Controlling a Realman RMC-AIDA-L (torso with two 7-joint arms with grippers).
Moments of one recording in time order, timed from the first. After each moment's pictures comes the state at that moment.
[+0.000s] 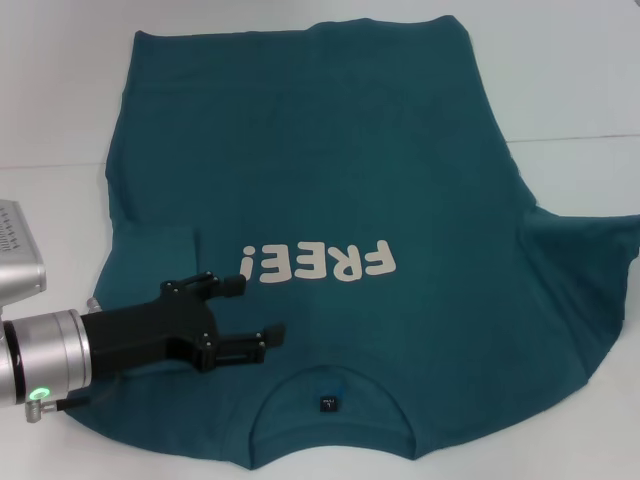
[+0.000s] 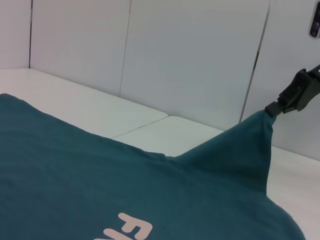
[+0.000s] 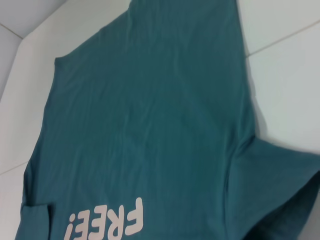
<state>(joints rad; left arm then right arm) -0.54 -2.14 0.76 0.60 1.93 1.39 -1.28 0.54 1.90 -0.45 -1.04 -2.40 -1.62 2.60</state>
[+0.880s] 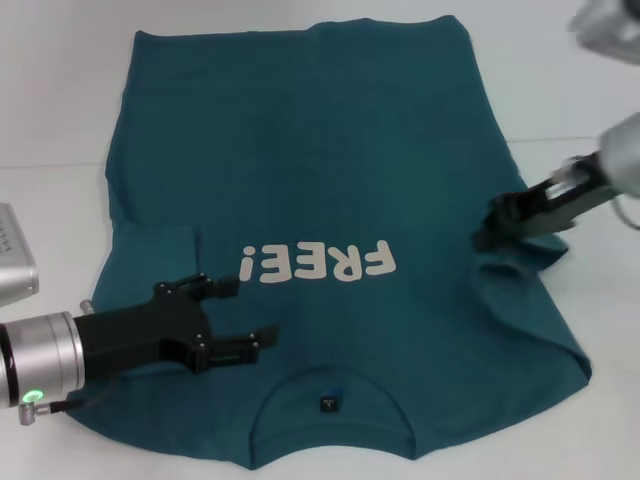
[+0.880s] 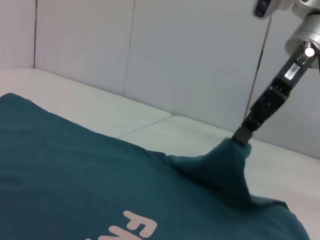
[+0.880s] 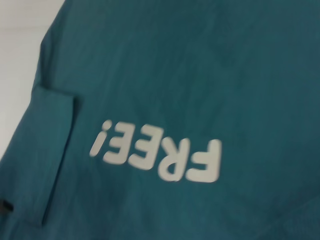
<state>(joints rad) -0.54 -2.13 0.76 0.60 1.93 1.39 -1.28 0.89 1.97 -0.76 -0.86 -2.63 -1.54 2.67</state>
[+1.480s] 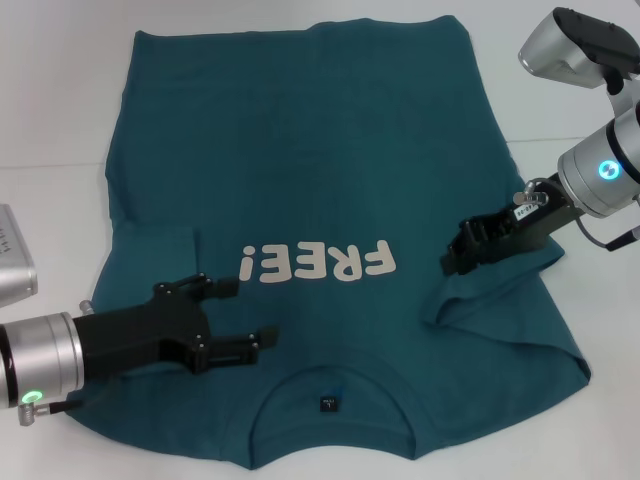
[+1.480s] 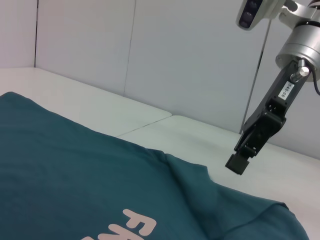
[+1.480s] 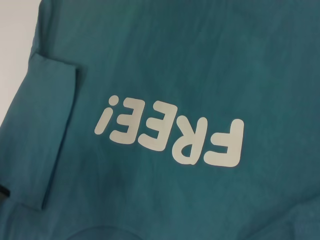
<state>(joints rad) -0.53 -2.13 0.76 0.60 1.93 1.39 -1.28 0.93 2.00 -0.81 -0.78 -2.66 -1.48 2.70</state>
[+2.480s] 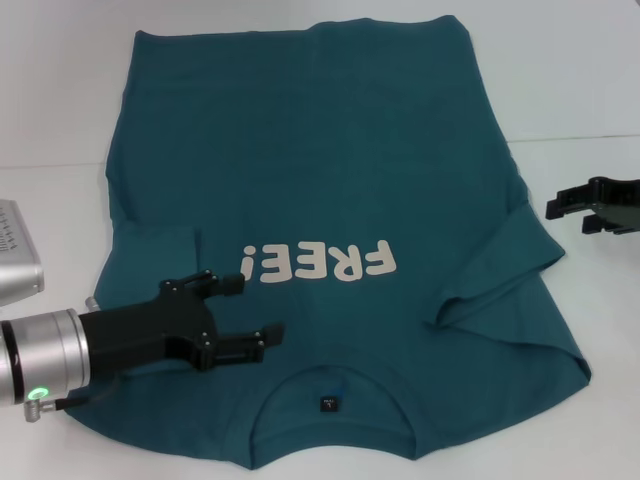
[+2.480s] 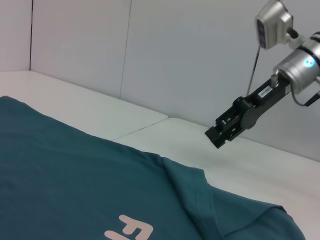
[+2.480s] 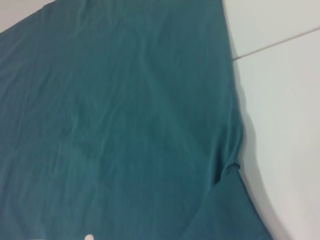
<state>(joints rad) -0.54 -2.14 0.76 0.60 1.93 1.39 -1.28 0.72 1.91 -0.69 -0.75 -2.53 -1.18 2.72</state>
